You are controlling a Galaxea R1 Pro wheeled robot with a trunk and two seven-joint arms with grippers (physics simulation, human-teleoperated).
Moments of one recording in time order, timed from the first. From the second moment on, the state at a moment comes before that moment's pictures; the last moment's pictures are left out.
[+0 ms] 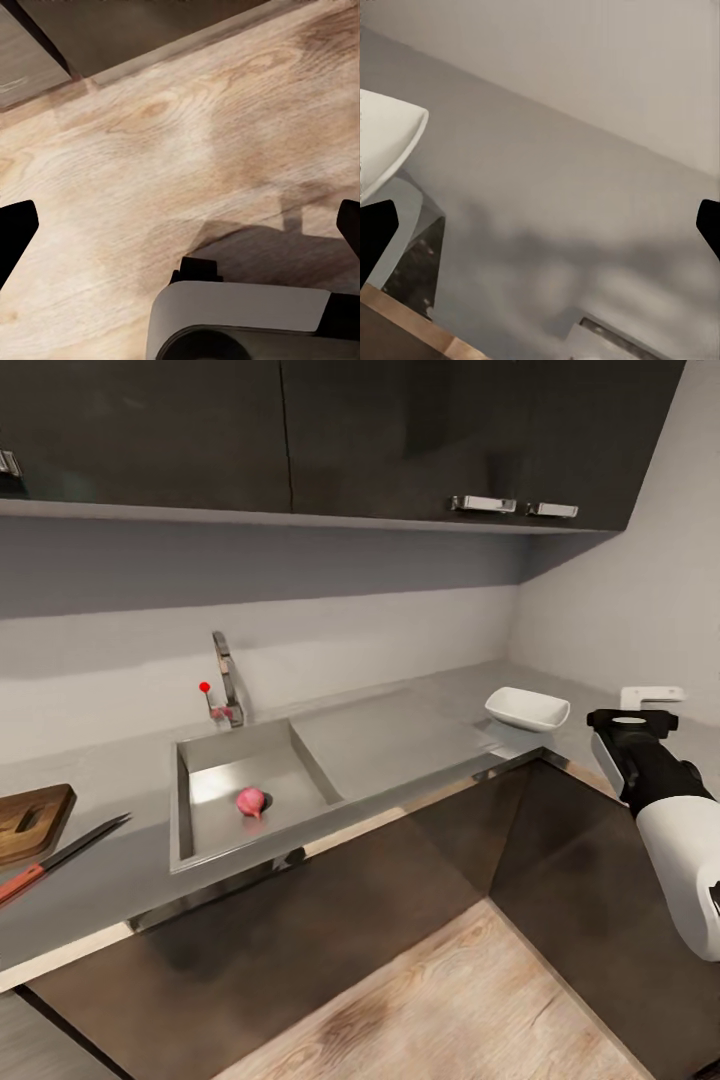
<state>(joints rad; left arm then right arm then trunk) 0.01 0.01 0.02 -0.30 0.05 -0.41 0.09 -1.23 -0.34 0.04 -0.59 -0.01 0.38 -0.40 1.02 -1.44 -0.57</state>
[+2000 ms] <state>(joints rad) 0.01 0.01 0.02 -0.30 0.05 -0.41 0.09 -1.23 -0.28 0.04 -0.54 -0.01 0.38 -0.27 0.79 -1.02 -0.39</state>
